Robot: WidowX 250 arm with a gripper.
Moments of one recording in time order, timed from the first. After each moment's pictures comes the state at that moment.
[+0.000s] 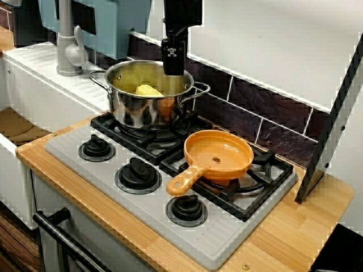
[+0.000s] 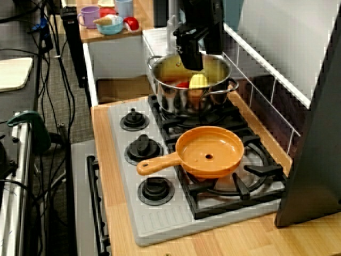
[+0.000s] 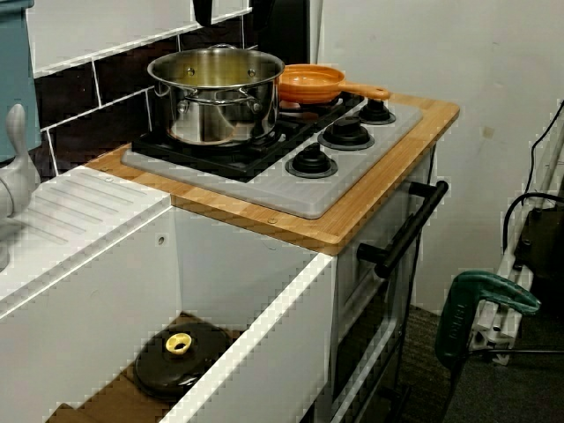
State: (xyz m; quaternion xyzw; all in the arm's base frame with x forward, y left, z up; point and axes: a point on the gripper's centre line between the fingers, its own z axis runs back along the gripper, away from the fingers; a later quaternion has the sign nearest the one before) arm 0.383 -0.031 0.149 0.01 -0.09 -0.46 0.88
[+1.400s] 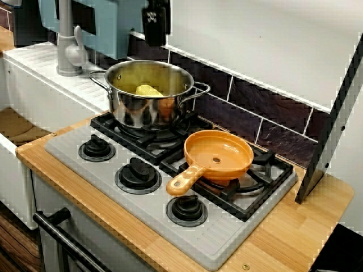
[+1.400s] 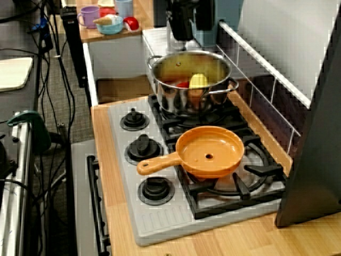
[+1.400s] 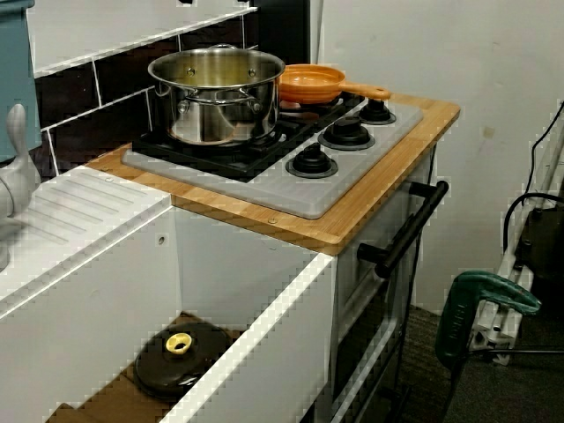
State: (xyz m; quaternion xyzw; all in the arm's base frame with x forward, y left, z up) arm 0.378 -0.003 0.179 -0.04 -0.08 -0.47 0.88
